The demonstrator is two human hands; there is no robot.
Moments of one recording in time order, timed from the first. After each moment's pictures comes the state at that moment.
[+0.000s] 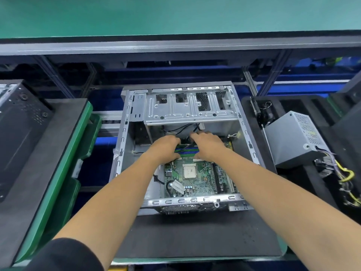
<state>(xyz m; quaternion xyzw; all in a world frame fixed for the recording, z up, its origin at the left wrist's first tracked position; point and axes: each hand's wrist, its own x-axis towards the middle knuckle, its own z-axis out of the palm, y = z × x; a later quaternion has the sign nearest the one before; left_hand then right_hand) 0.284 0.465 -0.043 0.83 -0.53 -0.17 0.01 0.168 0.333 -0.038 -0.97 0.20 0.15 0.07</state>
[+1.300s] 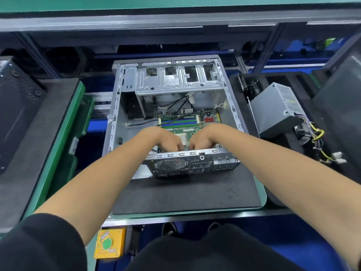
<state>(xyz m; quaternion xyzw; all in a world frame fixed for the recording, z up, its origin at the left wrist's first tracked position) 0.205 0.483 0.005 0.65 -0.55 -0.51 -0.15 0.110 0.383 0.008 -0.83 0.11 0.50 0.22</state>
